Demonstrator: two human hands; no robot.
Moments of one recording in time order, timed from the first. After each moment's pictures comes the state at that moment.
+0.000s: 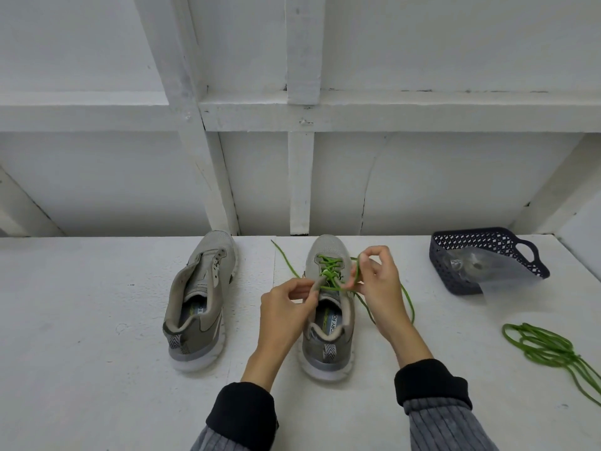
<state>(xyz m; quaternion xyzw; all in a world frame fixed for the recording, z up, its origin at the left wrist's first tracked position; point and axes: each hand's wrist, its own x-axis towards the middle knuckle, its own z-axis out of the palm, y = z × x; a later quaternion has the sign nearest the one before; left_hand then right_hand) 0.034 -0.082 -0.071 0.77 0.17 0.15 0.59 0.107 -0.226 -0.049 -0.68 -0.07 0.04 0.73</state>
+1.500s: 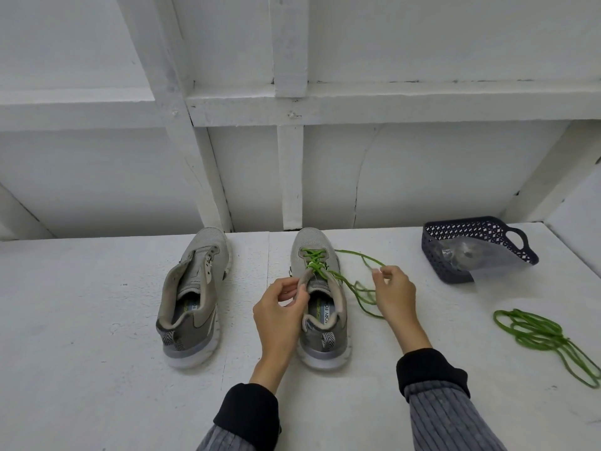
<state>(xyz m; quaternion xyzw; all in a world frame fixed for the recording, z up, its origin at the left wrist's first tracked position) 0.026 -0.100 -0.094 0.71 0.22 0.27 0.61 0.124 -0.263 -0.095 -0.88 0.09 0.01 0.46</state>
